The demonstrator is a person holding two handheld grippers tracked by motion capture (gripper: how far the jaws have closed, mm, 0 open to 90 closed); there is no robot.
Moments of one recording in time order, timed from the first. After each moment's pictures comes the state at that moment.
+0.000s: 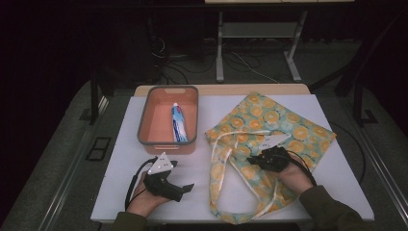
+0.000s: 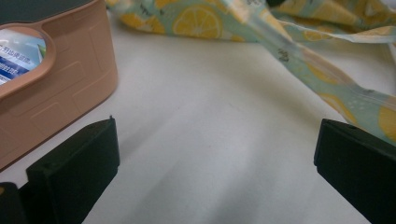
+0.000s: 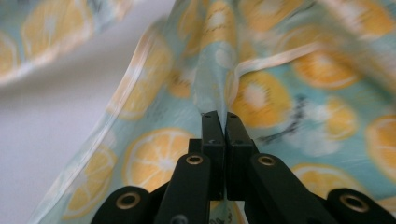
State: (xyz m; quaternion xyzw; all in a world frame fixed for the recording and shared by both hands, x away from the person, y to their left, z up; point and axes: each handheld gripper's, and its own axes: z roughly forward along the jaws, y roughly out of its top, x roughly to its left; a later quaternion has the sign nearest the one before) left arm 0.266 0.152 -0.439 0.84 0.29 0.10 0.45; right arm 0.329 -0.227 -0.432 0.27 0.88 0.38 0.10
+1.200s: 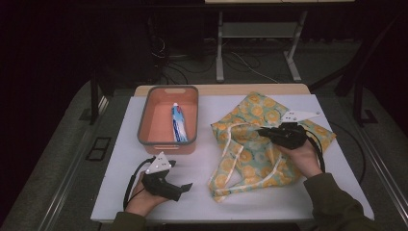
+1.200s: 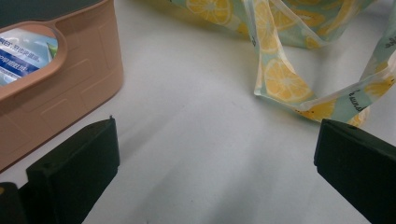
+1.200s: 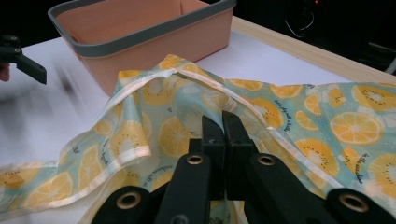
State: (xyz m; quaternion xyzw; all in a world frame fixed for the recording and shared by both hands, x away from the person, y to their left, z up) left arm 0.266 0.156 -0.437 0.83 0.29 0.10 0.45; right arm 0.355 -0.259 -0.379 0.32 0.80 0.49 0.14
